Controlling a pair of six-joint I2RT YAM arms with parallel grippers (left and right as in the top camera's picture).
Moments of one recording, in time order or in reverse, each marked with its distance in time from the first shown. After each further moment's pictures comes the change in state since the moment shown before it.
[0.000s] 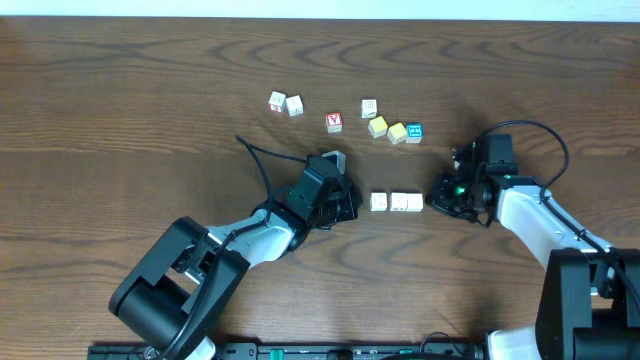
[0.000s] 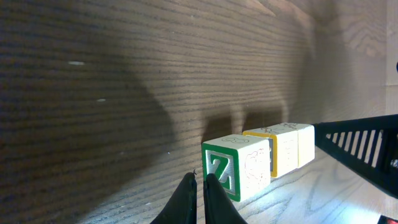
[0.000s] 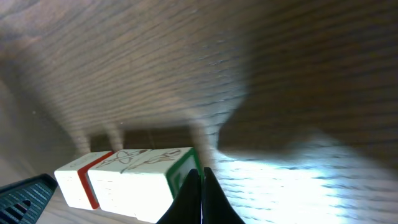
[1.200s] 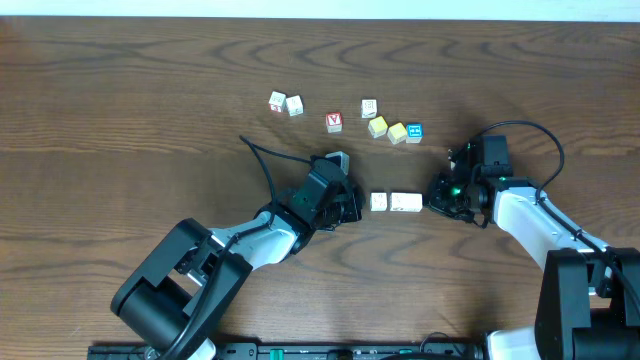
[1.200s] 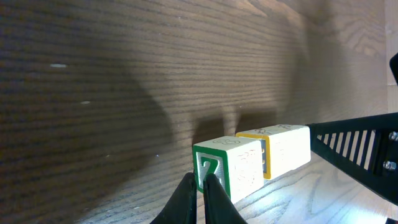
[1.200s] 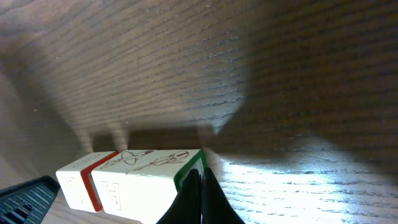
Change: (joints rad) left arm -0.027 0.000 0.000 0.018 -0.039 0.000; right arm 0.020 0.000 -0.012 0.027 0.005 0.011
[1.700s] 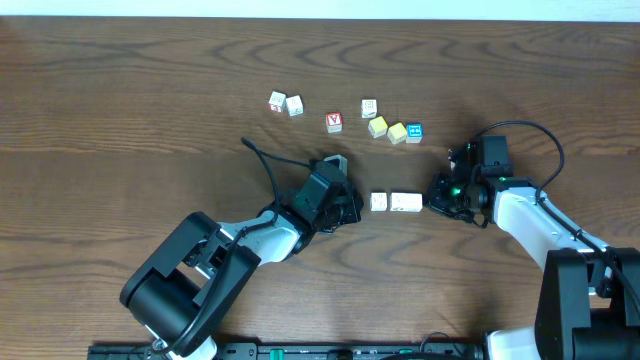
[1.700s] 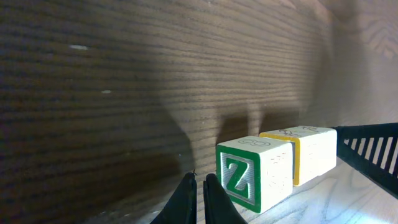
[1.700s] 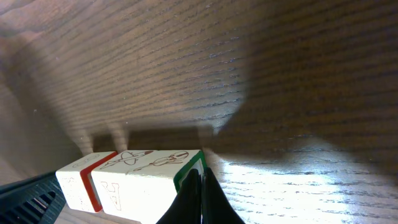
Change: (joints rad) left arm 0.000 0.044 0.000 0.010 -0.006 -0.028; right arm 0.000 0.000 -0.001 0.003 0.000 0.000
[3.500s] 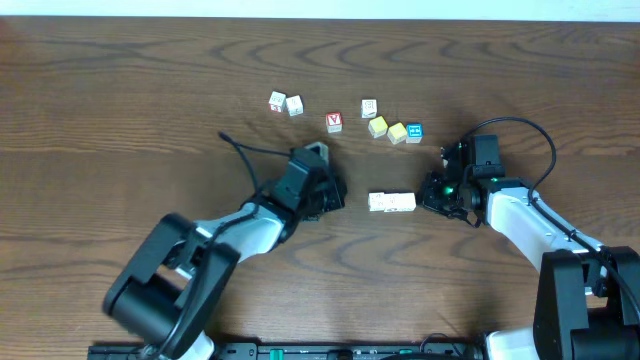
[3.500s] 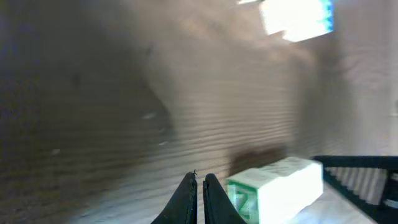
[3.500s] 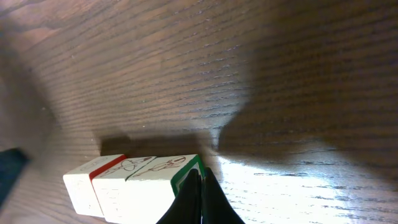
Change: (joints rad) left arm 0.111 -0.074 -0.001 -0.041 0.026 0.057; right arm 0.045 0.000 -0.001 0.038 0.018 0.008
